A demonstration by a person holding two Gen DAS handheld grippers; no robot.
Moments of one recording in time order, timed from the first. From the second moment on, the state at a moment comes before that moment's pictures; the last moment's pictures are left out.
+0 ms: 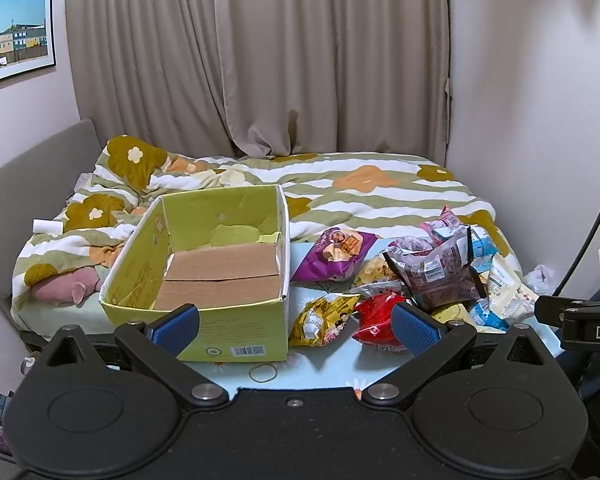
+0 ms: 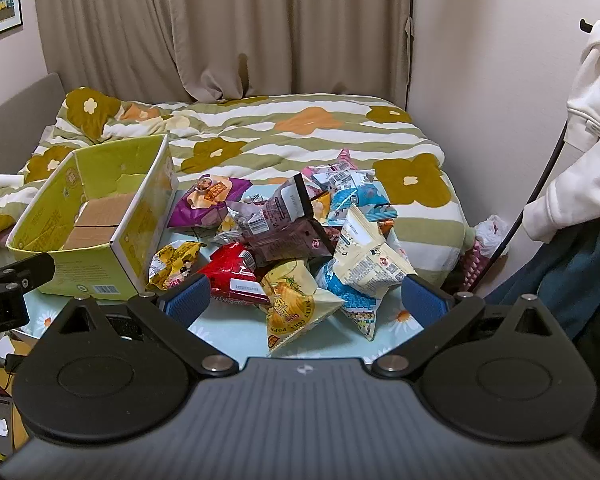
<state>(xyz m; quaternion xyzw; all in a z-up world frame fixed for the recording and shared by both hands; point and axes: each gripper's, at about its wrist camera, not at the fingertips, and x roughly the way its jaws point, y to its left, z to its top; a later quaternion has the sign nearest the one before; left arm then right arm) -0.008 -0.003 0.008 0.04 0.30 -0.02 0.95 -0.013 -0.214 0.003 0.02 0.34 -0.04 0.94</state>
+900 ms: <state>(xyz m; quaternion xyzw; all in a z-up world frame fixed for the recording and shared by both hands) -0.008 -0.004 0.008 0.04 0.30 -0.02 0.95 -0.012 -0.212 0.003 0.02 0.34 -0.04 0.94</state>
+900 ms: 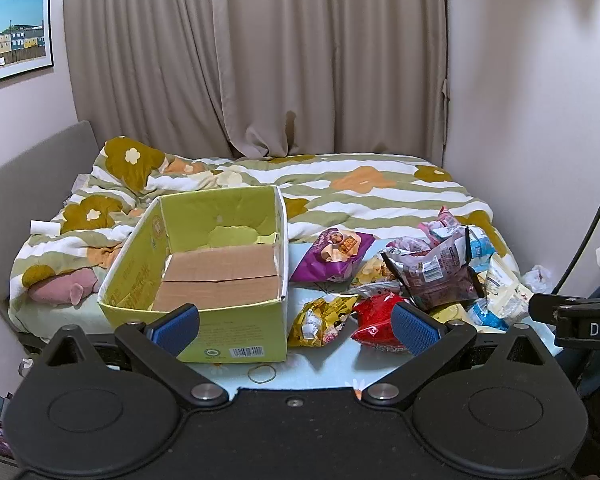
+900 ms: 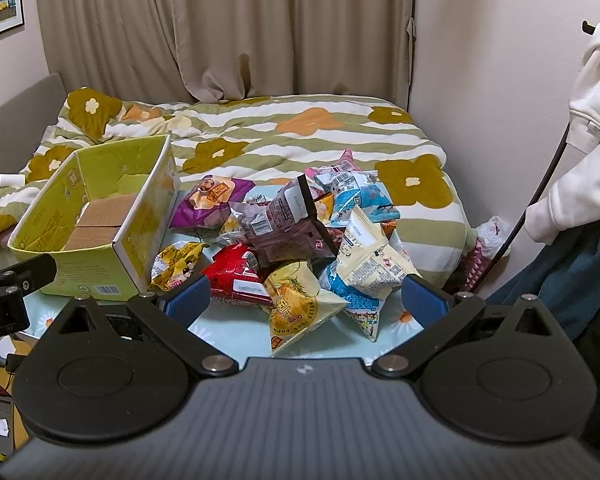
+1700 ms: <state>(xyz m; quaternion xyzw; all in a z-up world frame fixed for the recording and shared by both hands) -0.010 0.002 0.006 0.03 0.30 -0.03 0.95 -0.013 -0.211 0.003 0.02 0.34 -0.04 0.94</state>
